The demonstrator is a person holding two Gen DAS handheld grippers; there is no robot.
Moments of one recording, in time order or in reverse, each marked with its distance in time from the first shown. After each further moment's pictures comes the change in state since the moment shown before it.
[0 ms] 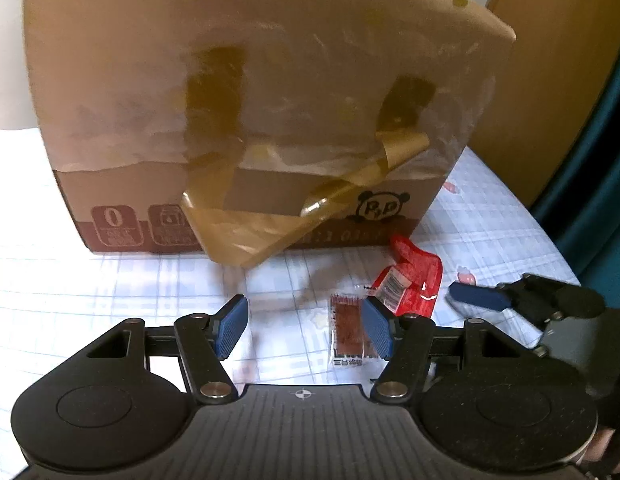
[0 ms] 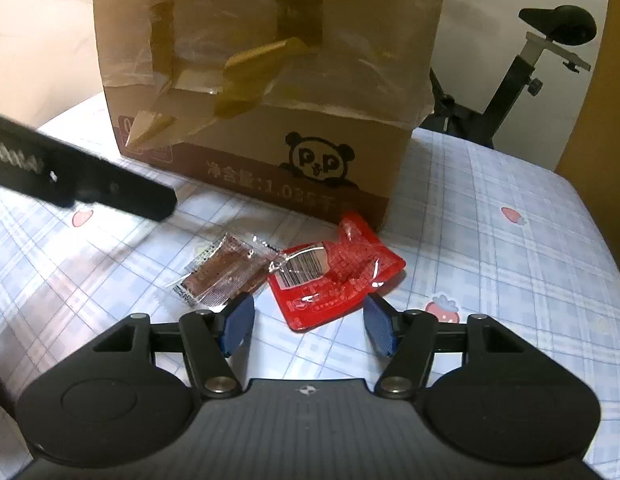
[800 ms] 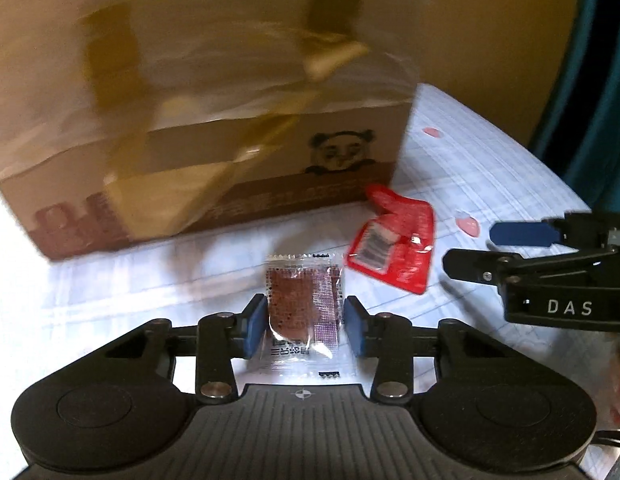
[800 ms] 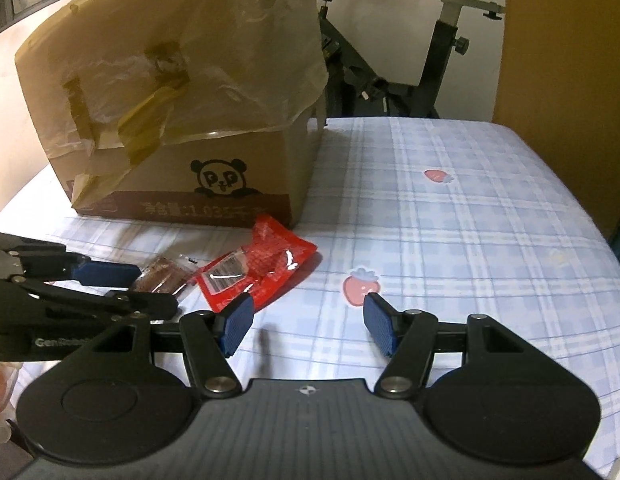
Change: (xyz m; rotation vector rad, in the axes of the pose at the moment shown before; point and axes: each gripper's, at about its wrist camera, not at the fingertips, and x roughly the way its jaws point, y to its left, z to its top) left arm 0.035 -0.025 -0.024 0.150 0.018 0.029; right arm -0.022 -0.047 -0.009 0.253 -0.018 -0.035
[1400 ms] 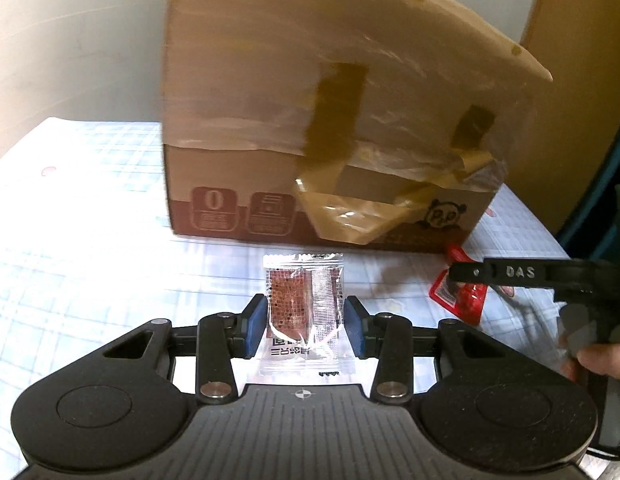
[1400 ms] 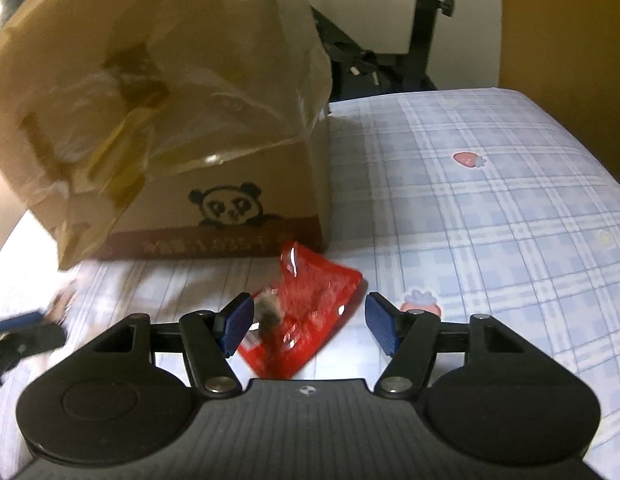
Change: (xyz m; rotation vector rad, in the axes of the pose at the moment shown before) left arm -0.065 0.075 -0.021 -0.230 -0.127 0.050; right arm 0.039 0.019 0.033 0.156 0.066 -0.015
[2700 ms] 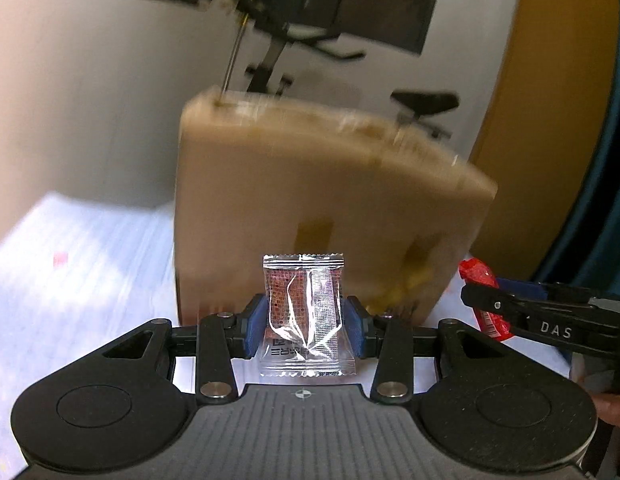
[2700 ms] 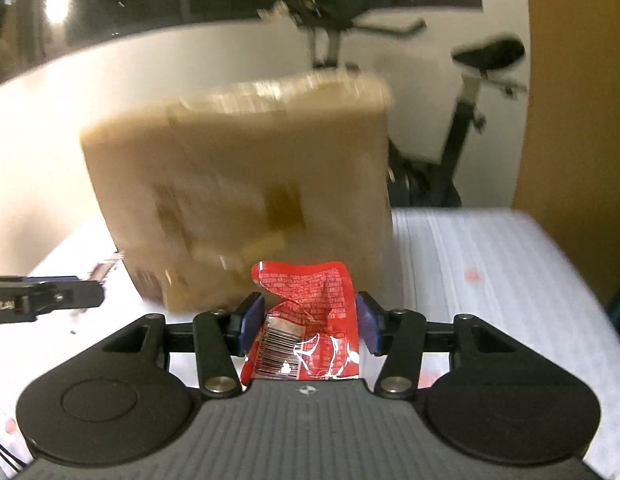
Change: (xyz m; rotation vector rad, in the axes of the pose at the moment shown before) left arm -0.084 0.001 0.054 0.034 -0.209 -0.070; right arm -0.116 0.046 0.002 -0.191 -0.285 0.058
